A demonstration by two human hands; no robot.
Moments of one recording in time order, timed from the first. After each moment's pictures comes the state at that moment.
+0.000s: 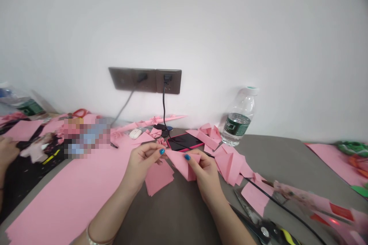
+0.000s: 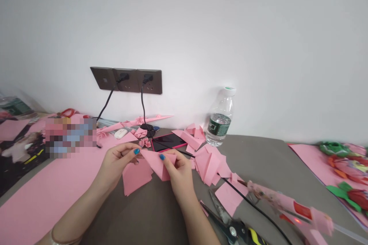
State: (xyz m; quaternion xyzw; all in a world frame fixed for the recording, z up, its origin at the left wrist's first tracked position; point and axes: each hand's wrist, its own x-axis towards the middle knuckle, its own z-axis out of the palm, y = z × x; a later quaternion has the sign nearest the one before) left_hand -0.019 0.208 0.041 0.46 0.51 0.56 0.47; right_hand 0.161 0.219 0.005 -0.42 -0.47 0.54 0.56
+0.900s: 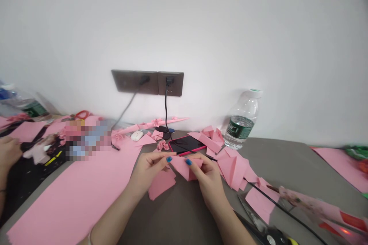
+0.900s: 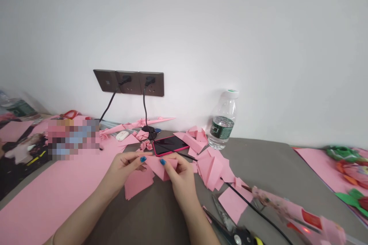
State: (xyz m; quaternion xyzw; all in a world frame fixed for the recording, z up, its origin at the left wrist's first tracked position) left_hand -0.014 0.204 0.041 0.52 0.51 0.47 0.50; right_hand 0.163 0.219 0.006 -0.40 -0.49 0.54 0.55
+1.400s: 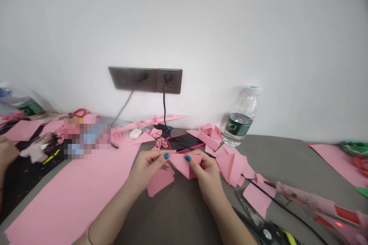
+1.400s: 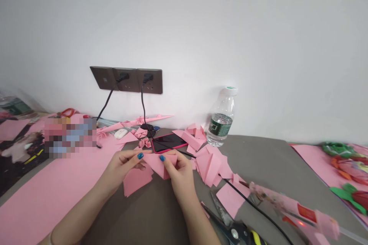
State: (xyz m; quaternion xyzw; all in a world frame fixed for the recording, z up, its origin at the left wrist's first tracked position) left_hand -0.015 0.203 0.040 0.52 0.49 0.47 0.52; right_hand 0.162 0.218 0.008 -0.41 -0.46 0.56 0.55
